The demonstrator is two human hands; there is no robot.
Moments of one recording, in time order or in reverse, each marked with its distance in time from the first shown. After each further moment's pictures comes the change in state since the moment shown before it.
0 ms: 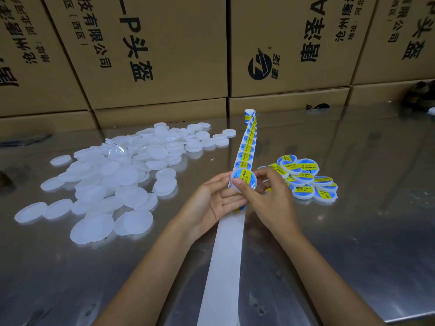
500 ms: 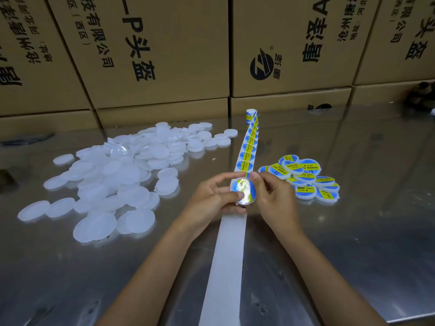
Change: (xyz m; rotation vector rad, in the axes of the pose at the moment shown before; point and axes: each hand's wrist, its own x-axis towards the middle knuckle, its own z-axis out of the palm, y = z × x) left_hand -0.001 -0.004 -0.004 0.378 0.060 0.137; right_hand 0.001 0.001 -0.004 0.057 -0.027 -0.020
